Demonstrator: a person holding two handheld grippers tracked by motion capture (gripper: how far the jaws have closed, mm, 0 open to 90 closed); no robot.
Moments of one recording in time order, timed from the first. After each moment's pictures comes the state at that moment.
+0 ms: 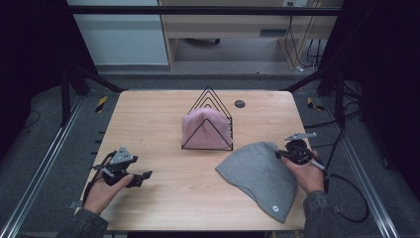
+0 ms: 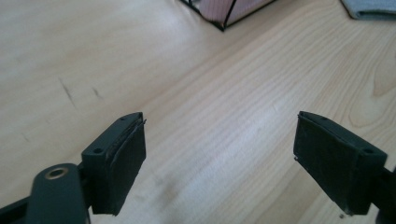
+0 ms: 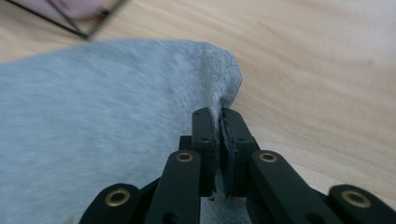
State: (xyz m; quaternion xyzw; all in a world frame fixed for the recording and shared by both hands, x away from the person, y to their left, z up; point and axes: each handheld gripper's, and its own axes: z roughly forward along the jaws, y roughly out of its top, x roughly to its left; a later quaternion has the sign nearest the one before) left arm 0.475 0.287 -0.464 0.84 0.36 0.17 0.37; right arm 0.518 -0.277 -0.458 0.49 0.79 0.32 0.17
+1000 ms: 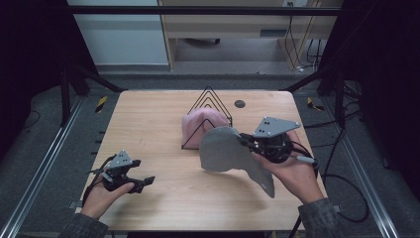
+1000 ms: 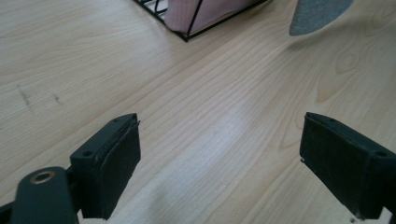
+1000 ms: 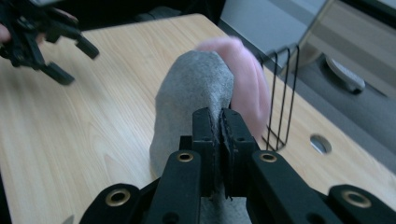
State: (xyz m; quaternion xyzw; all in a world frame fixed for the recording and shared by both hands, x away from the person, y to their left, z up) left arm 0.455 0.277 -0.454 0.83 0.33 0.13 0.42; right arm 0.443 -0.155 -0.294 0.23 0.84 0.43 0.24
